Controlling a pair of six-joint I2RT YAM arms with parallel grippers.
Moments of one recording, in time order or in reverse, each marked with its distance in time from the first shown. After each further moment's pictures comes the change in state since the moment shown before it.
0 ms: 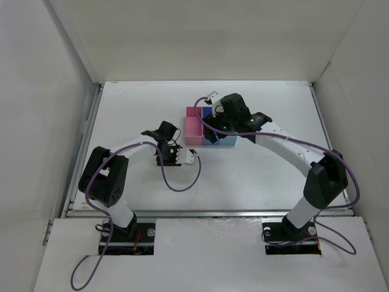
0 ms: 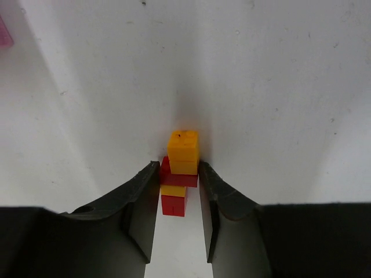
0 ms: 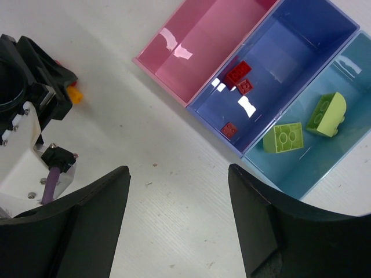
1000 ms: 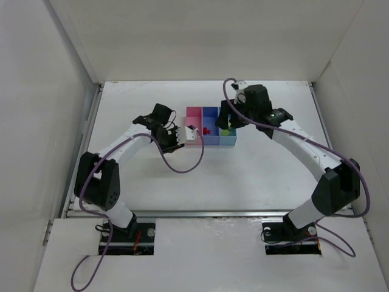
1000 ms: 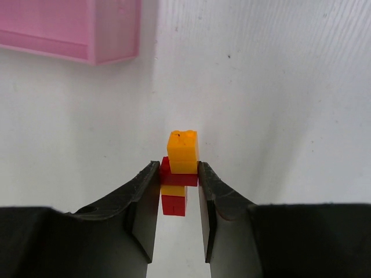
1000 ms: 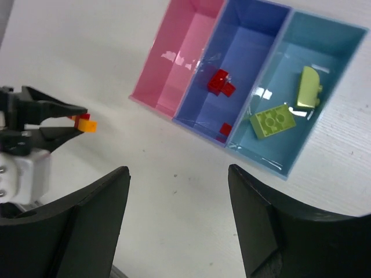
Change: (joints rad) left arm 0.050 -0.036 0.212 -0.135 0.142 -0.217; right arm -0.137 -0.092 -0.018 0.011 -0.083 0.243
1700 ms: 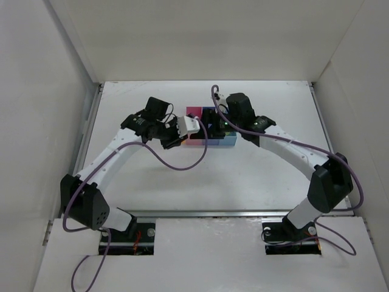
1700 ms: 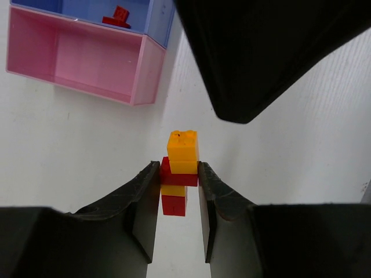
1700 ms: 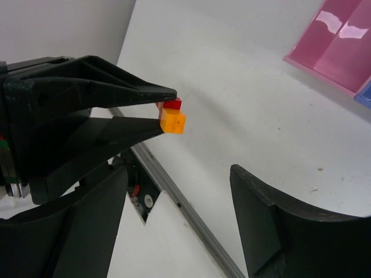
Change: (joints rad) left arm -0.057 -0.194 0.098 -0.059 0.103 -0.195; right arm 0.115 0.038 -0.071 0.186 -0.306 0.370
